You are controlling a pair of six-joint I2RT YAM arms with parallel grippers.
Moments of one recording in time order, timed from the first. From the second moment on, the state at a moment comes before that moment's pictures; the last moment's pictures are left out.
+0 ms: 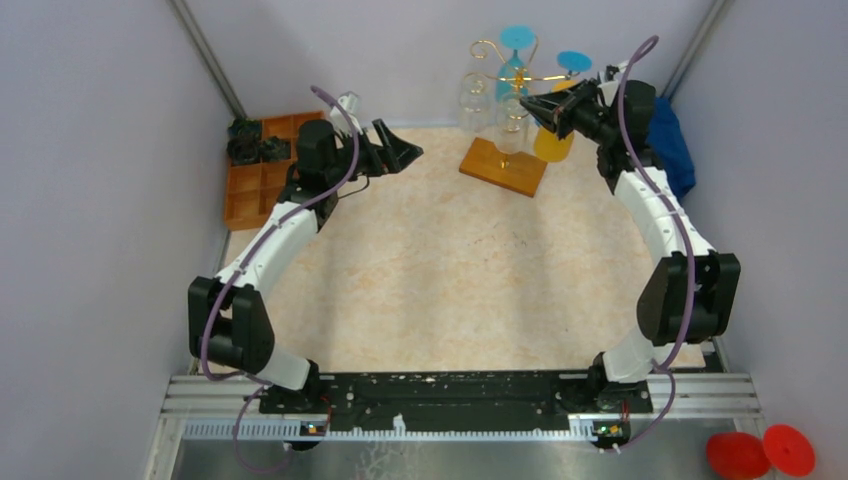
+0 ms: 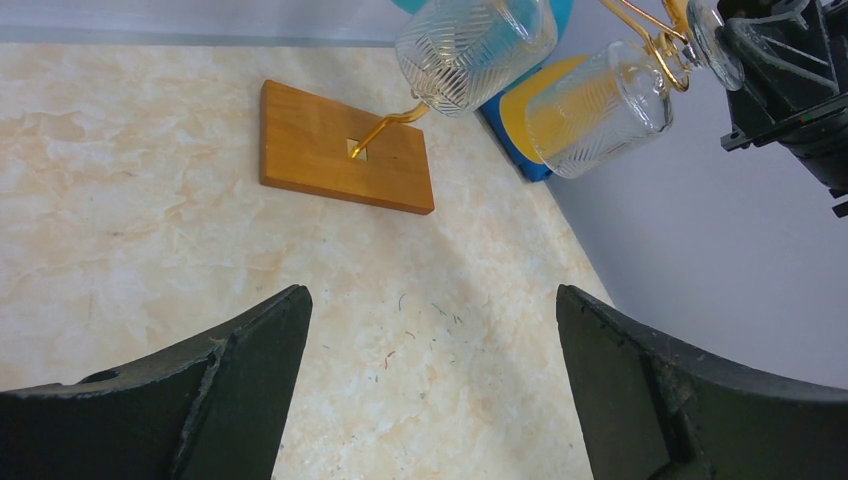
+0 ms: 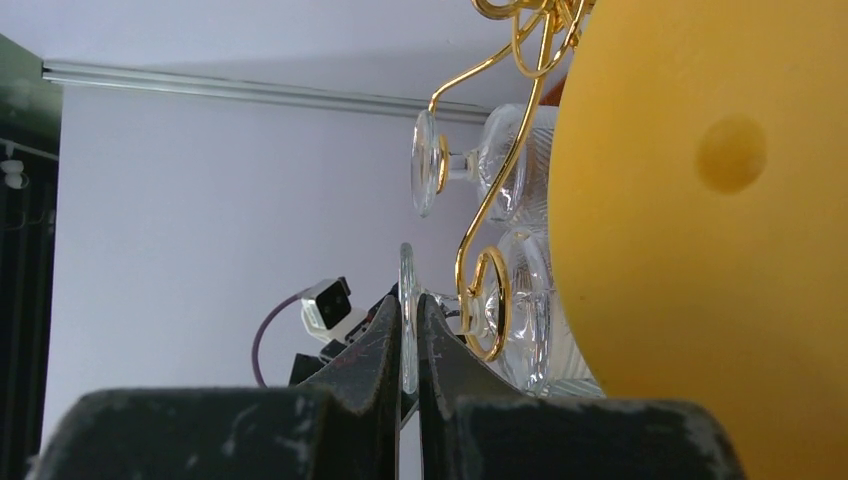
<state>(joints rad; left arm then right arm) -0.27 1.49 1.20 0.15 0.48 -0.57 0.06 1.60 1.42 0.15 -0.66 1.35</state>
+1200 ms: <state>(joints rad) -0.27 1.50 1.21 0.13 0.48 -0.56 0.07 1.68 1.51 0.12 -0.54 1.31</state>
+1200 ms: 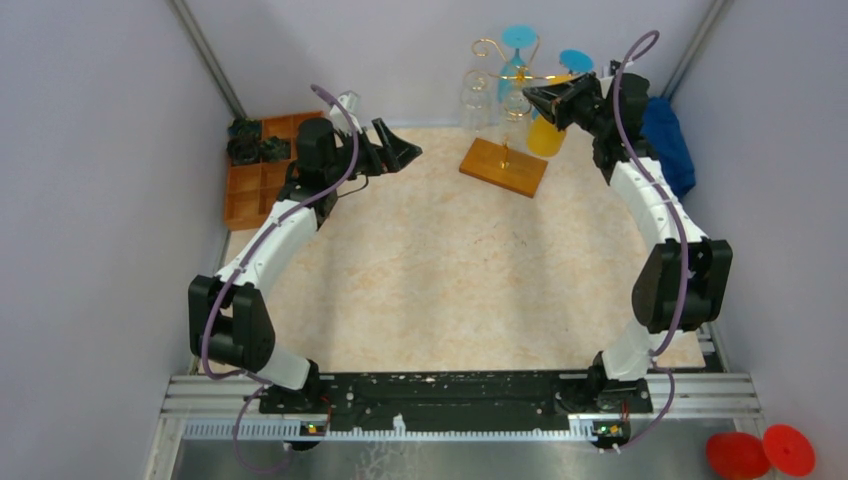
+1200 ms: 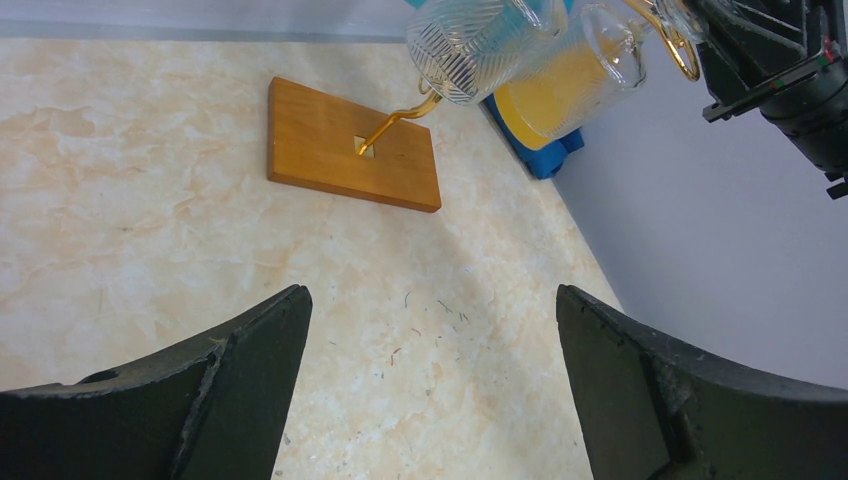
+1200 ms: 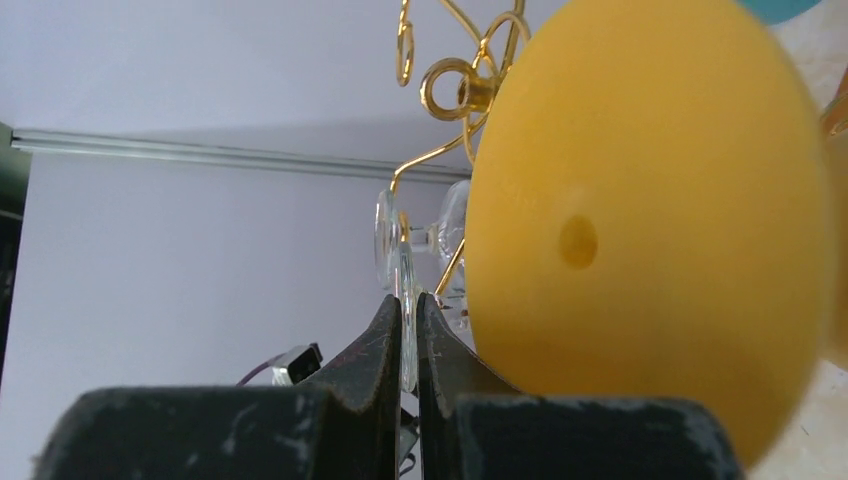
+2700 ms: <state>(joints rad) -0.27 1.53 1.07 0.48 0.76 -0.74 0.03 1.10 1.08 0.03 -0.57 1.20</state>
